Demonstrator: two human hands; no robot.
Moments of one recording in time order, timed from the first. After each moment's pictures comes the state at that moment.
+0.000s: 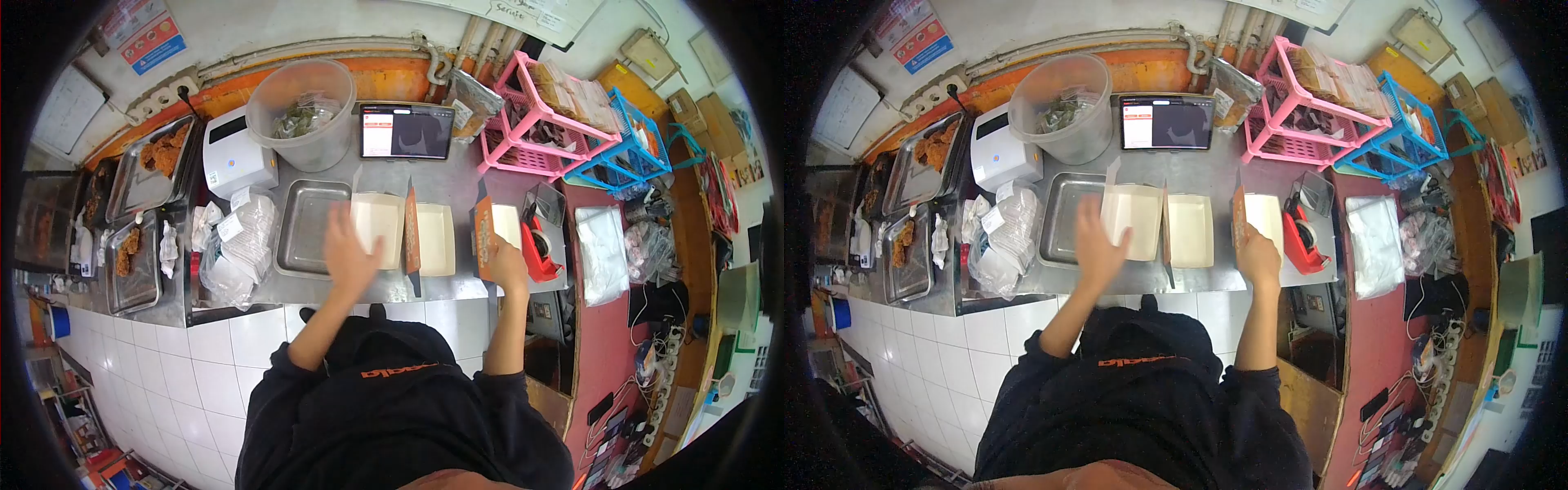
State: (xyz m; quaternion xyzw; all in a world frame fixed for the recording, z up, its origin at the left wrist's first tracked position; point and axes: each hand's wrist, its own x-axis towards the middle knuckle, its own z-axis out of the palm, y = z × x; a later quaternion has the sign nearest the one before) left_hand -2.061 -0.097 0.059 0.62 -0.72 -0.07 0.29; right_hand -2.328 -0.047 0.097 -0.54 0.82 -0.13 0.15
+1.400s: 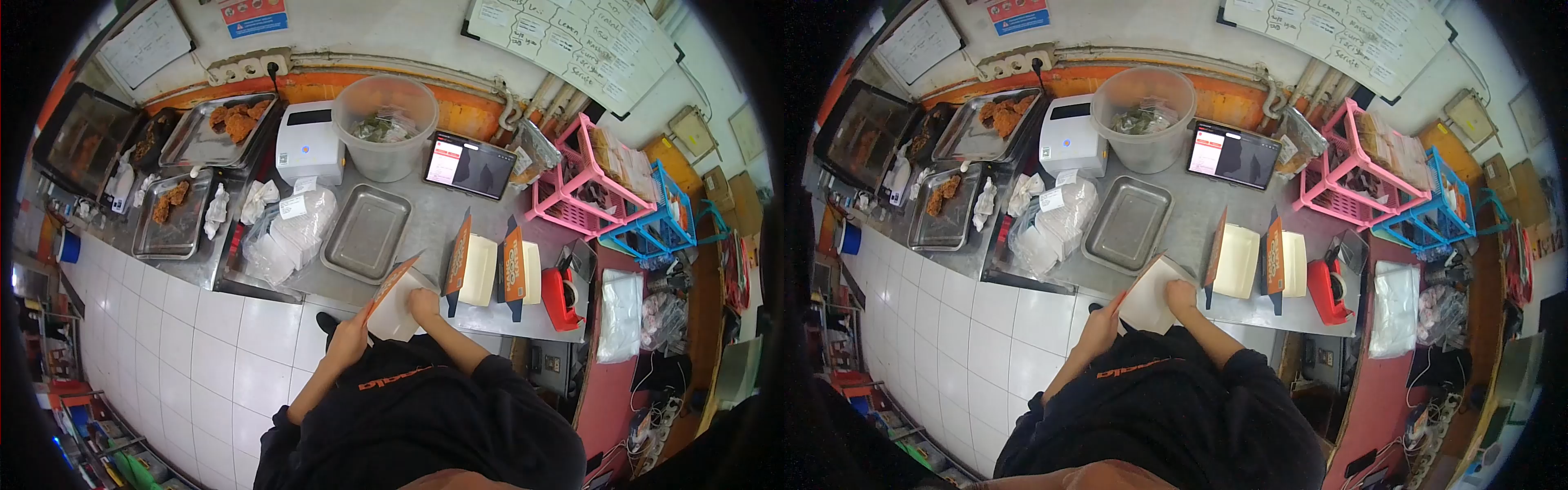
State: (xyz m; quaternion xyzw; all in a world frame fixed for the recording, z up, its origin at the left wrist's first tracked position) left_hand -1.958 0.041 0.045 0.61 -0.64 -0.39 0.24; right_hand -2.144 -0.046 -0.098 -0.77 0.61 0.02 0.16
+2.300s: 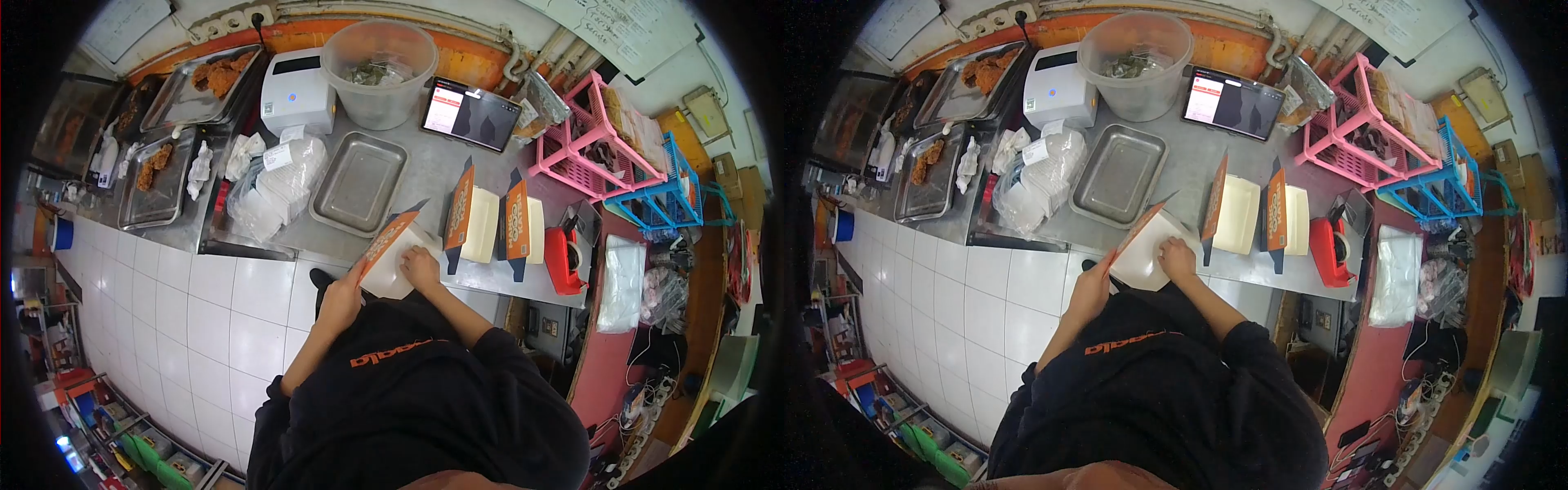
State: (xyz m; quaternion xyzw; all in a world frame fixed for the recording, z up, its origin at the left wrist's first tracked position) left_hand -1.965 0.046 0.025 0.63 -0.66 -0.32 0.25; right_hand -2.159 -0.020 -0.108 -0.77 0.58 -0.13 0.23
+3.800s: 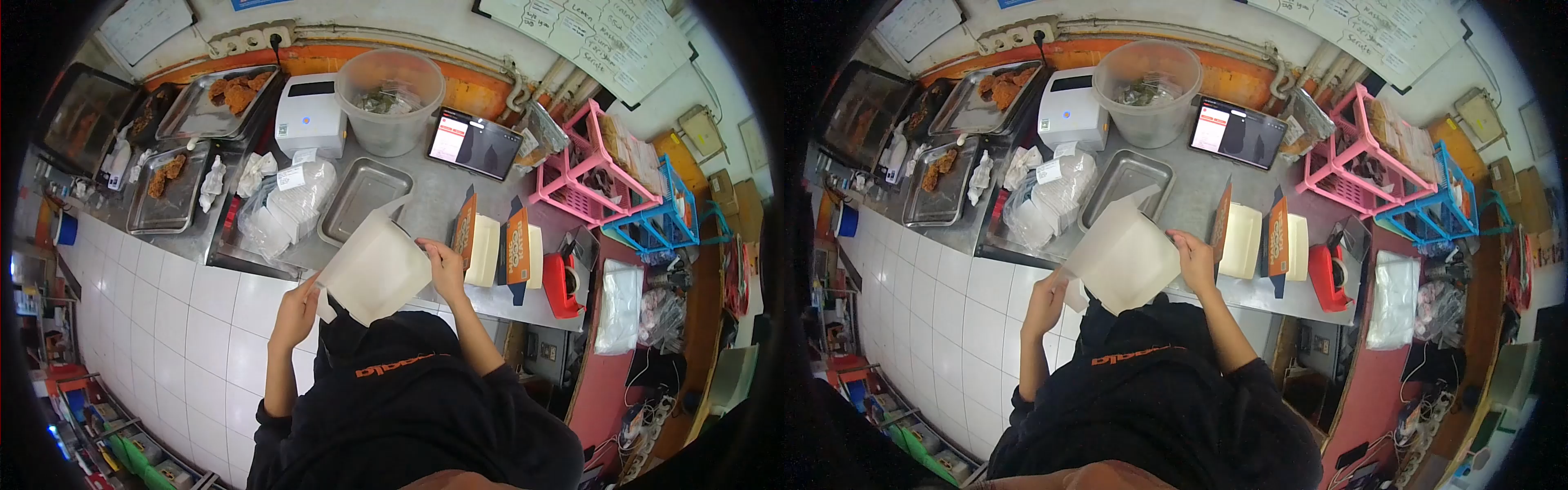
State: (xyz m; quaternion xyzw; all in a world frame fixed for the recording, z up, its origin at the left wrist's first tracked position) left_hand -1.894 0.048 0.091 0.62 -0.60 -0.36 0.35; right_hand -2.163 -0.057 0.018 -0.62 0.52 -0.43 0.39
